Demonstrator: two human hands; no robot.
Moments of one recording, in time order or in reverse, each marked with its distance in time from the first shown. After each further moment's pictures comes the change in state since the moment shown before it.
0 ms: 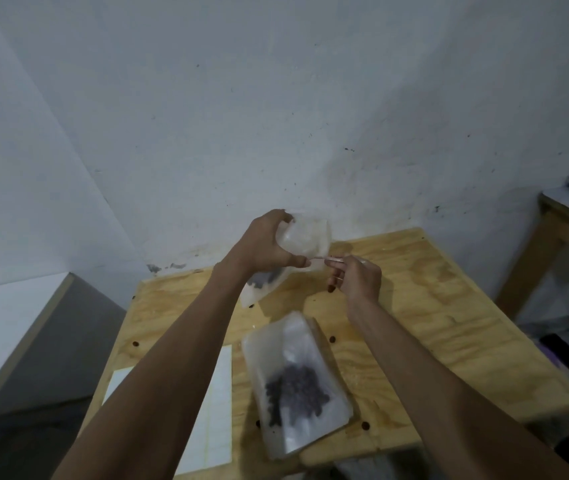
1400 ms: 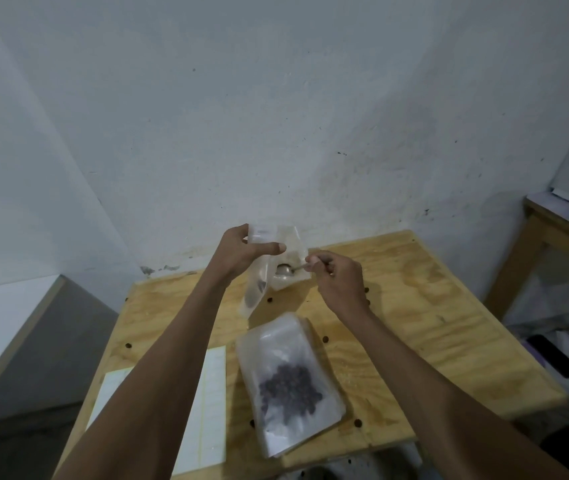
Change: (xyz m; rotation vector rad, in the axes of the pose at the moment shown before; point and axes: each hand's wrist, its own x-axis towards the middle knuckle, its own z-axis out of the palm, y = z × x) left_hand -0.019 -0.028 -0.005 -0.520 0.097 -0.249; right_hand -0.011 0.001 -0.007 -0.680 -0.259 -0.666
